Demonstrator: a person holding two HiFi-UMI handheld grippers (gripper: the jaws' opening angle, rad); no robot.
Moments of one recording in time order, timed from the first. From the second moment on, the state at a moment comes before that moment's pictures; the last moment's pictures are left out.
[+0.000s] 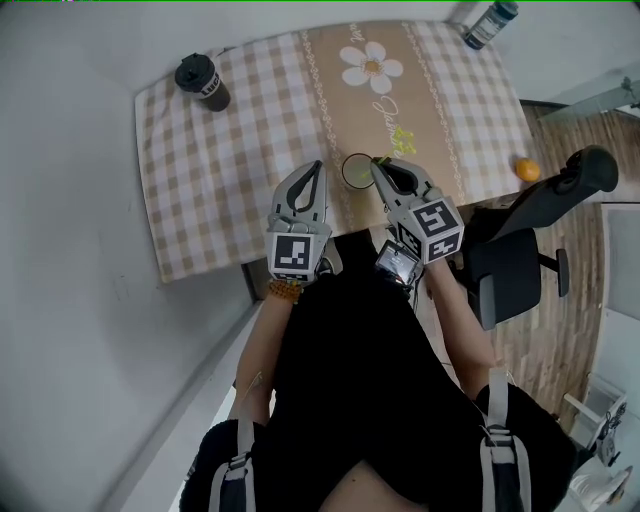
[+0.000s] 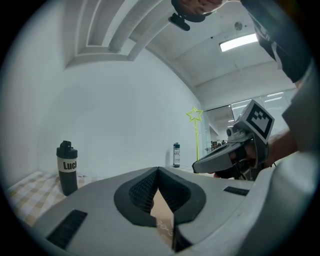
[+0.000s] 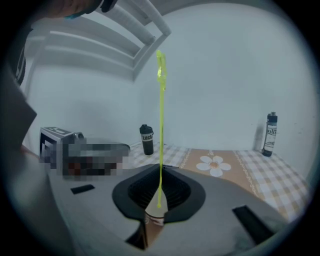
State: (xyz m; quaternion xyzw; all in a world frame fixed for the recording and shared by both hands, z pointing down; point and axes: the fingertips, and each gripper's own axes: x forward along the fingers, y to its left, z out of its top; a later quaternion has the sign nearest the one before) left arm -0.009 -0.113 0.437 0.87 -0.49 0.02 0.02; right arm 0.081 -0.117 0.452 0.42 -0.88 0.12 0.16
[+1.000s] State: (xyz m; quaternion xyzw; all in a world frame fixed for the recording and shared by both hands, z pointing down) left arm 0.006 -0.105 0.410 0.88 -0.48 0.00 0.02; right arm 0.080 -0.113 0.452 0.42 -0.88 0.12 0.18
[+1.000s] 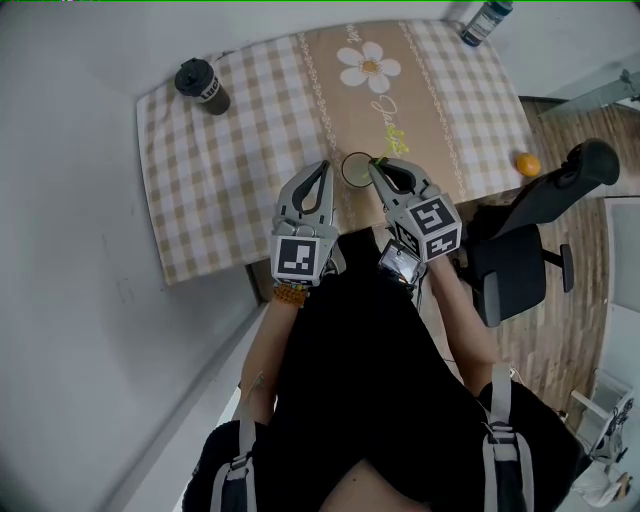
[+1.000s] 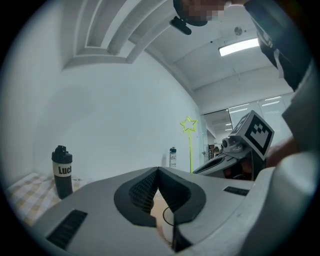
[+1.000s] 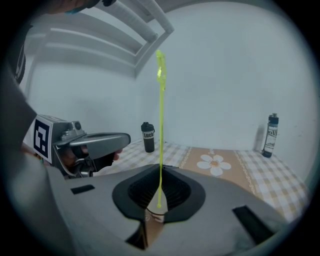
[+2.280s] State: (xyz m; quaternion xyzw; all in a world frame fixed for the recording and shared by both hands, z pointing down) left arm 0.010 -0.097 0.429 0.88 -0.48 0.01 0.04; right arm 0.074 -0.113 0.457 0.40 -0.89 0.12 0.19
